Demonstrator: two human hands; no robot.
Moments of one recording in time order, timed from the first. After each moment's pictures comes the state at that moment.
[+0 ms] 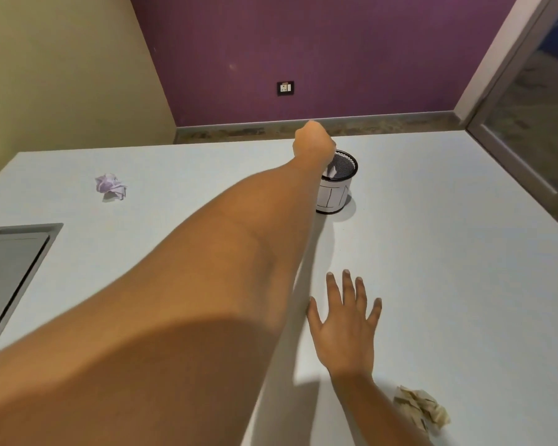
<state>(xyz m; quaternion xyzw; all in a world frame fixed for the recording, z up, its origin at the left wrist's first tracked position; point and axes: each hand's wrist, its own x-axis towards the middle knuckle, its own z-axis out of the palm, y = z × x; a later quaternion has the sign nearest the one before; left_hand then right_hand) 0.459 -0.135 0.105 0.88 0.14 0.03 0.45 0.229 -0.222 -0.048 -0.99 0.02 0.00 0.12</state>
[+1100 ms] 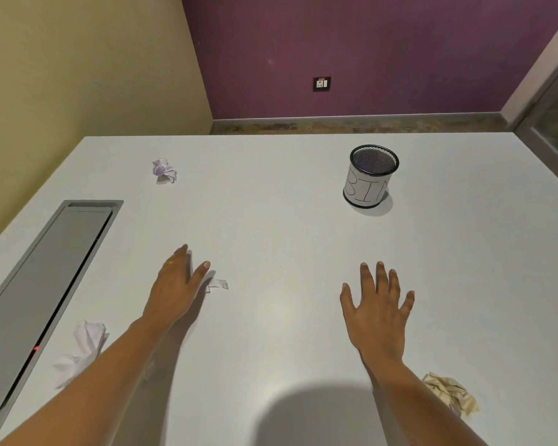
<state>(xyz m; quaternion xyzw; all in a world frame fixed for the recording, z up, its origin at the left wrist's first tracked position) 0.183 0.080 -0.004 0.93 0.25 0.00 0.29 0.227 -0.221 -0.049 -0.99 0.02 -0.02 0.10</state>
